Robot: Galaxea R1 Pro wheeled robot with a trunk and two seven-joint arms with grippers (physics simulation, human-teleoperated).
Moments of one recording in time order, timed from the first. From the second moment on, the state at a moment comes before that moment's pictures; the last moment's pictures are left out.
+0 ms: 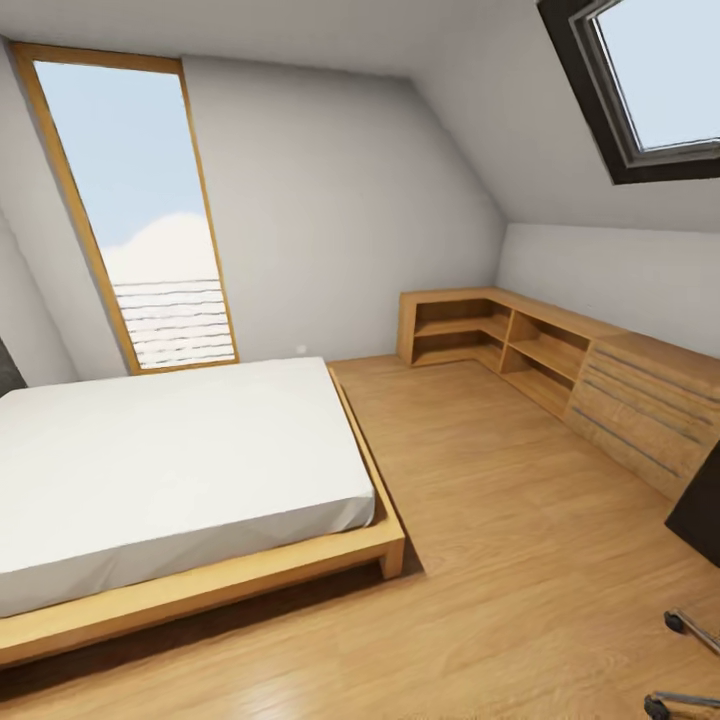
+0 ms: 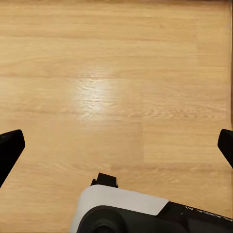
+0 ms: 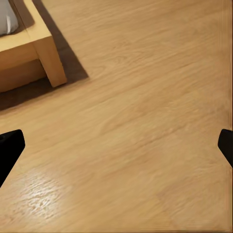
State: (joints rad) left arm -0.03 0.03 -0.06 -0.26 0.34 -0.42 0.00; right arm -0.10 -0.02 -0.02 -0.20 -0.20 -0.79 0.00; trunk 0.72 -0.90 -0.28
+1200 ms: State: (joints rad) left arm -0.03 0.03 -0.05 -0.26 0.35 -0.42 0.00; right arm -0.10 -0.04 -0.03 -0.21 -0.21 -0.73 0.00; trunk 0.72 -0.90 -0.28
